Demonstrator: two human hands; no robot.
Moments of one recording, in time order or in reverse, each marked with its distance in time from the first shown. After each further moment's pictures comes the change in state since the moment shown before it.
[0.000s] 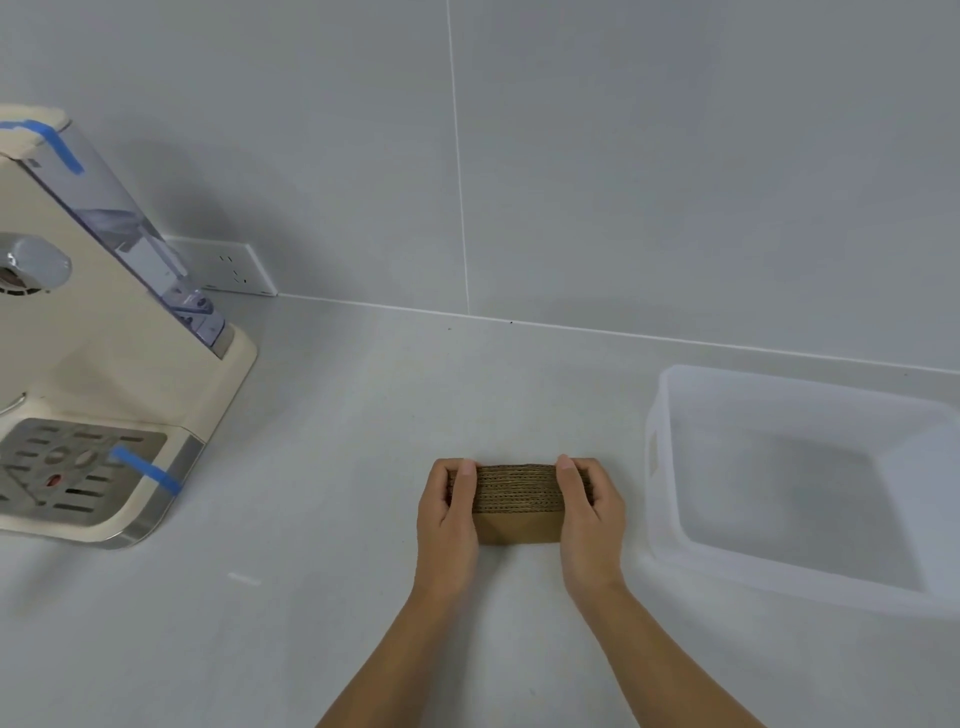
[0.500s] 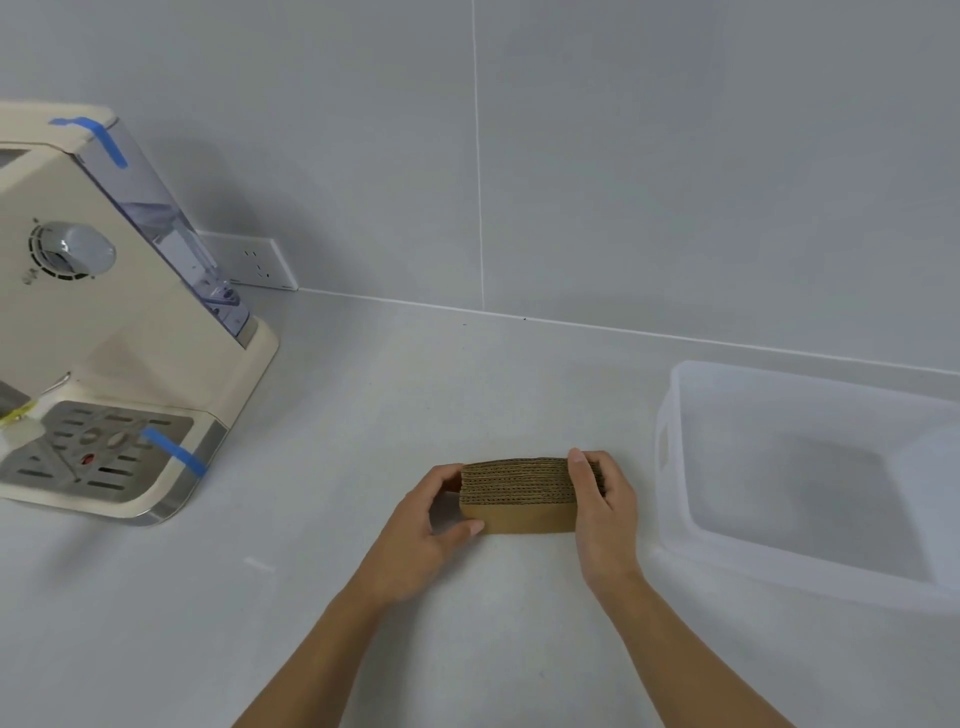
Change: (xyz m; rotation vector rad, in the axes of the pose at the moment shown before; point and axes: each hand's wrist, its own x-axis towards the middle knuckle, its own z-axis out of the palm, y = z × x) left_hand 0.006 -0.007 -0.064 0.330 -0.427 0.090; right_hand -0.003 -0.006 -0.006 -0.075 -0.071 0.004
